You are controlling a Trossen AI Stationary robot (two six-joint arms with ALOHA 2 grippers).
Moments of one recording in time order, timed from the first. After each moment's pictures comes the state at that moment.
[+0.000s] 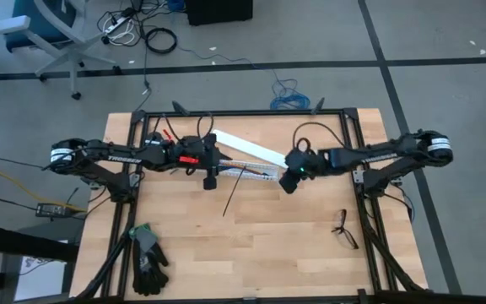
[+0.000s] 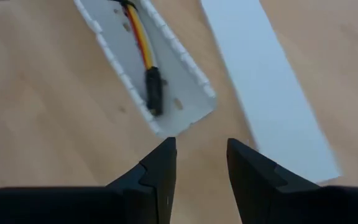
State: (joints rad) left arm 0.22 1.36 0.65 0.27 0.08 0.28; right arm -0.05 1.30 0.69 -0.33 0.24 0.64
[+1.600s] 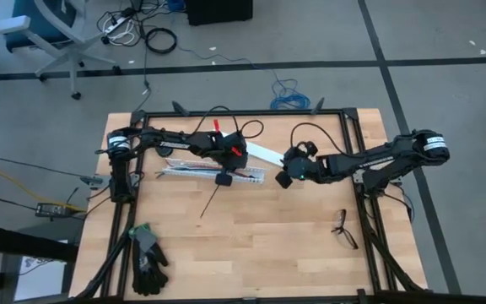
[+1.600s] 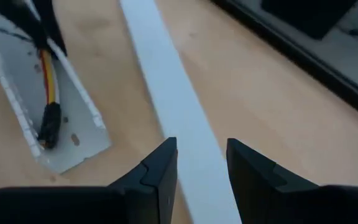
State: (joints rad) left arm 0.28 1.91 1.22 -0.44 0.06 0.55; right arm 0.01 1.34 0.65 -0.13 0.66 0.43
